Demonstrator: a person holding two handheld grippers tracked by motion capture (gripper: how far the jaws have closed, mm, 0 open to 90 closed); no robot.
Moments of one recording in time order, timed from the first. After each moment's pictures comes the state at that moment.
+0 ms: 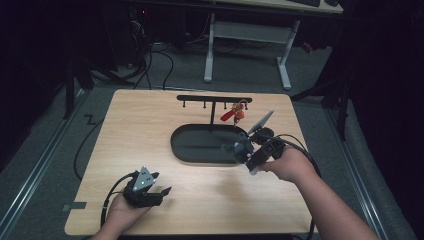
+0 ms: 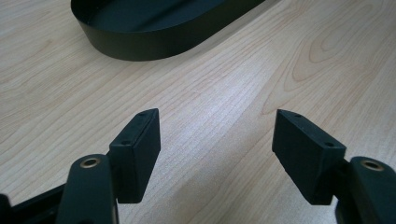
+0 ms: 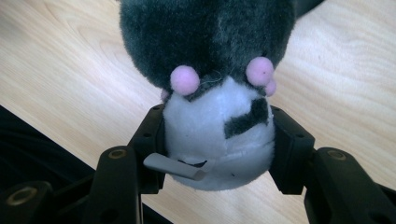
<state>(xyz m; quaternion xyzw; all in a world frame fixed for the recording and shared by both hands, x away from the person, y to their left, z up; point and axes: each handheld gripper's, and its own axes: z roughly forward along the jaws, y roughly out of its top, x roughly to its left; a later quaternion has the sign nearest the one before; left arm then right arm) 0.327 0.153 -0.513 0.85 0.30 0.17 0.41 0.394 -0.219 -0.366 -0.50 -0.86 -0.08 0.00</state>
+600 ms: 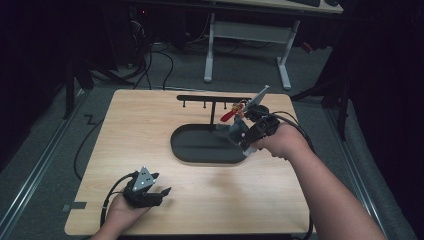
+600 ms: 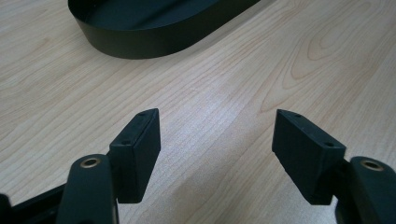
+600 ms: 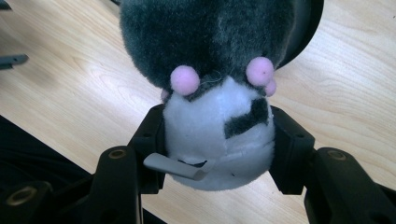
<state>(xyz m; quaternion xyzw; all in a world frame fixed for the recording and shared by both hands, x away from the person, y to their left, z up) 0.327 0.154 -0.513 0.85 0.29 0.16 0.41 0.434 -0.204 -0.326 -0.52 -0.85 -0.09 0.00</state>
